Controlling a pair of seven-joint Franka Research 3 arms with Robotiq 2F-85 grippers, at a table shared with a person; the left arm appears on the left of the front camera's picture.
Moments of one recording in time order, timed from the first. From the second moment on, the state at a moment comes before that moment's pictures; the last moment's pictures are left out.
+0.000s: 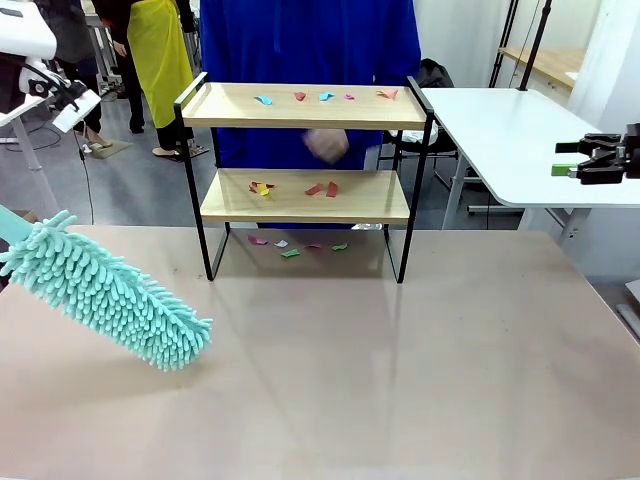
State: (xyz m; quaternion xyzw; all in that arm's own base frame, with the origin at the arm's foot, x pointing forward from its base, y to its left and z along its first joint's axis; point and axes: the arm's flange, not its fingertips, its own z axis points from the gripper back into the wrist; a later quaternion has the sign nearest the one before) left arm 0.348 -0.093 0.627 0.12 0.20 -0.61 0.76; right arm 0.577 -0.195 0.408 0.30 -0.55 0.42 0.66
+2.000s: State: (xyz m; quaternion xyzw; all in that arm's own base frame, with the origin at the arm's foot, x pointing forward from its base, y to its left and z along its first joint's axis) left arm 0.348 -0.093 0.627 0.12 0.20 -0.61 0.76; right arm 0.577 -0.195 0.408 0.30 -0.55 0.42 0.66
